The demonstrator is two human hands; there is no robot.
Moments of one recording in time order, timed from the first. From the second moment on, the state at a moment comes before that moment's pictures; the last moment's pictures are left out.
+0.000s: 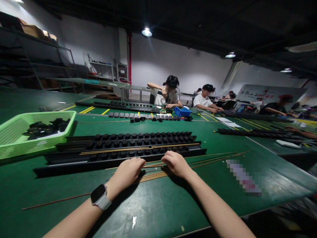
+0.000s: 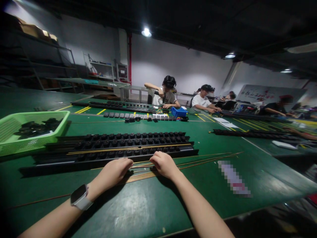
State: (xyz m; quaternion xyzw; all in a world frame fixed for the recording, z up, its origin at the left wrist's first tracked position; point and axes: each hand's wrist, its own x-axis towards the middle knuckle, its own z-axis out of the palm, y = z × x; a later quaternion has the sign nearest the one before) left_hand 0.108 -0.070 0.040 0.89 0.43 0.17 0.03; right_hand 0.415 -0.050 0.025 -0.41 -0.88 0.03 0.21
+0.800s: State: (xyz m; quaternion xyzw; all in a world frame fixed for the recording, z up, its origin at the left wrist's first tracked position) left_hand 0.048 -0.055 0.083 0.82 0.49 0.26 -0.14; right_hand 0.479 -0.037 0.042 -0.50 -0.79 -0.08 0.35
